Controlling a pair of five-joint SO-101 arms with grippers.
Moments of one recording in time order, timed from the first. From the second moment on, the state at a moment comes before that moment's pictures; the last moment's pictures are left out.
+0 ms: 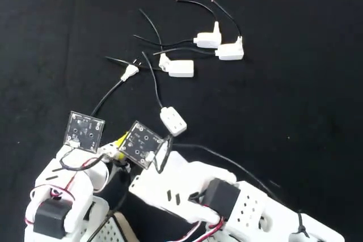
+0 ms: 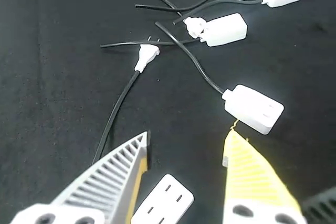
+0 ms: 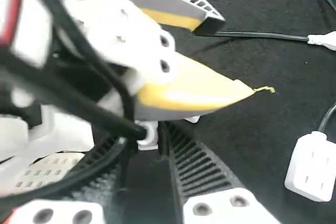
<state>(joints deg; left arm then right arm) 8.8 -104.1 71.9 75.2 -6.2 -61.8 -66.5 64.5 51.3 -4.7</state>
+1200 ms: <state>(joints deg) -41.9 -103.9 86.4 72.1 -15.7 -54.6 -23.6 56.4 29.4 -22.5</state>
